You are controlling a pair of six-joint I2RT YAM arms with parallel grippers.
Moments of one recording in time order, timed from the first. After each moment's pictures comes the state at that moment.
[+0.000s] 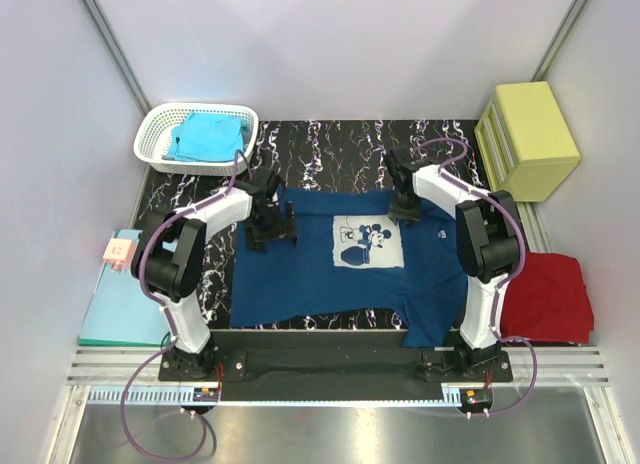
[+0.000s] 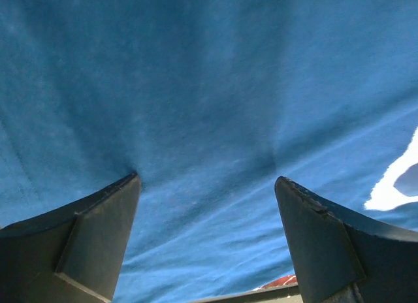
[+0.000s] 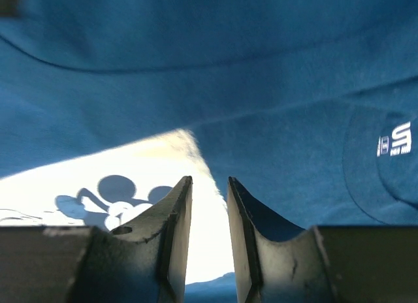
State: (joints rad) left arm -0.38 1.82 1.18 -0.69 0.11 -0.56; right arm 0.34 1.99 1.45 -0.78 0.21 0.61
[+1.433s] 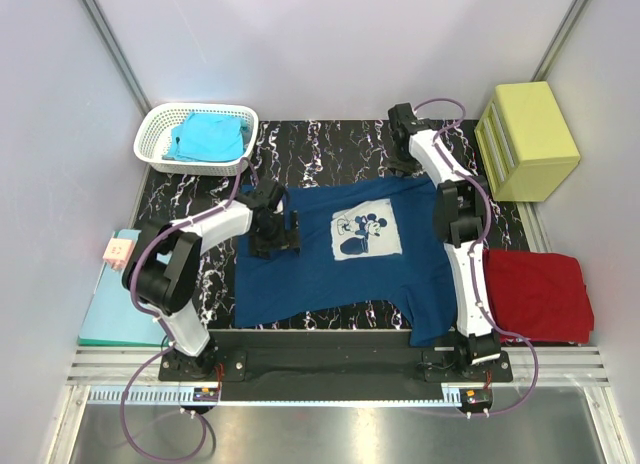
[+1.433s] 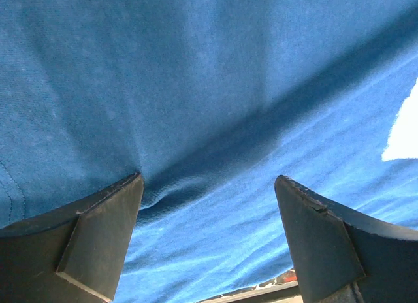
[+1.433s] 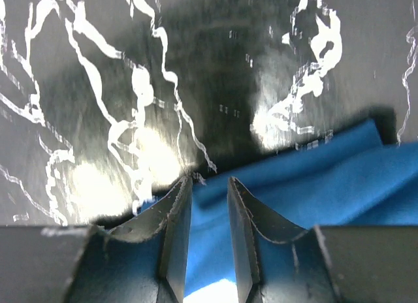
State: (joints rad) left arm -0.44 1.73 1.06 -0.59 0.11 -0.53; right arm 0.25 2.49 2.27 -0.90 0.27 0.59
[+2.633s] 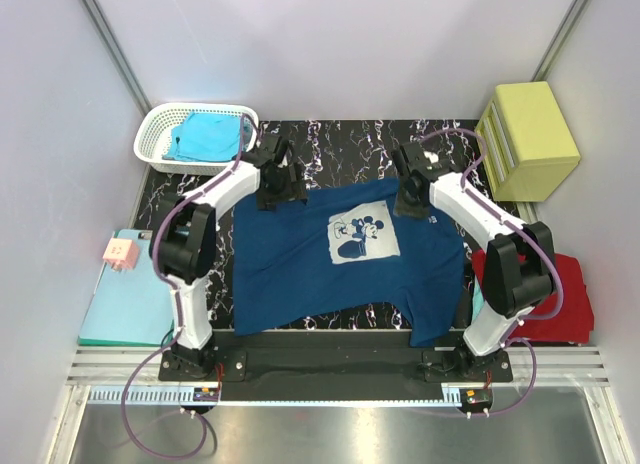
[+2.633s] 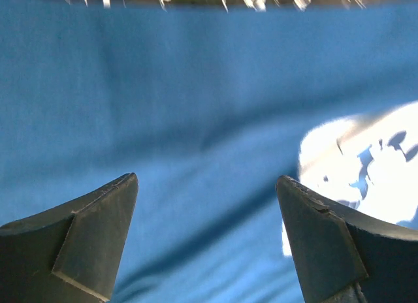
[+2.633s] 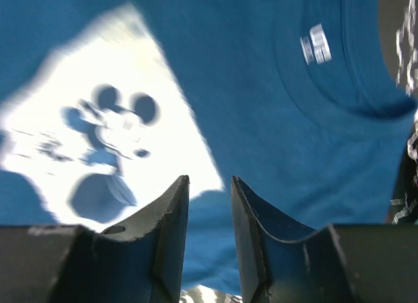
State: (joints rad) left arm -0.38 1.94 1.51 -0.65 0.05 -0.53; right arm 0.39 1.70 1.39 -0.80 0.25 0.58
